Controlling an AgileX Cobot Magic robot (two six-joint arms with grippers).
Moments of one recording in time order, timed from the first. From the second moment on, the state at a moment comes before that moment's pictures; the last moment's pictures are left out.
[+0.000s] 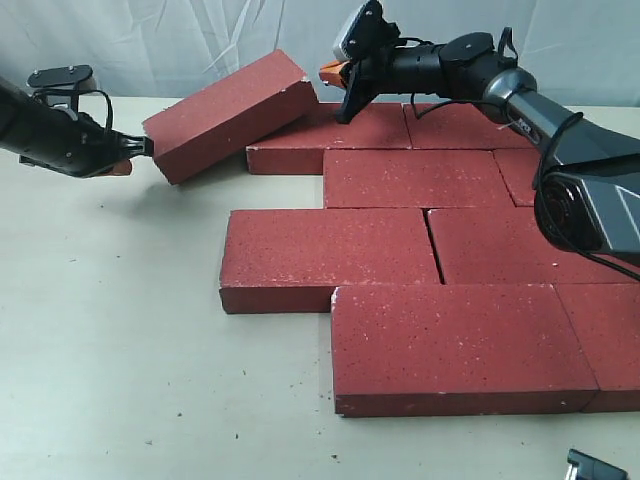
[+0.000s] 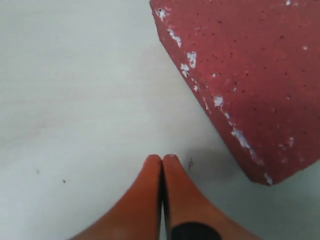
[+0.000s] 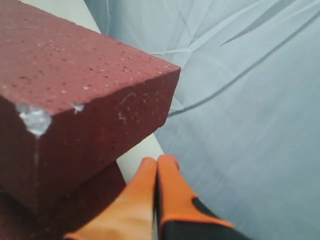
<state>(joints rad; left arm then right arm) 0.01 2.10 -1.28 -0.91 0.31 0.81 0.21 2.81 -2.55 1.21 0.68 -1.82</state>
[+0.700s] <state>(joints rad) -0.03 2.18 -1.35 -0.92 0.35 0.87 0.24 2.82 -2.55 1.27 0.77 -1.93</state>
